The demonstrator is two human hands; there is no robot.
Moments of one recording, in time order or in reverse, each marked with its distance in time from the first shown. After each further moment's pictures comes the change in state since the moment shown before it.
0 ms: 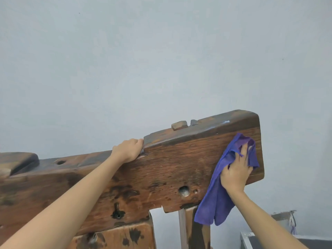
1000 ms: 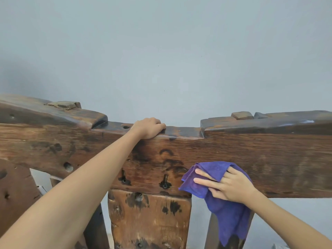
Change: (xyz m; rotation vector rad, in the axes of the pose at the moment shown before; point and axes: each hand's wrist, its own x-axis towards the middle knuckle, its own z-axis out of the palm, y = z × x) left_hand -0.032 -0.124 -0.029 -0.081 -0.024 -0.054; right_hand -0.072 -0.078 0.062 -0.135 -0.346 -1.552
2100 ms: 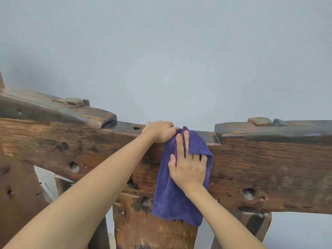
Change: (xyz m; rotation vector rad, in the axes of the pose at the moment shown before) left_hand 0.010 -0.002 0.008 0.065 0.020 0.040; right_hand 0.190 -0.086 0.011 -0.084 0.351 0.804
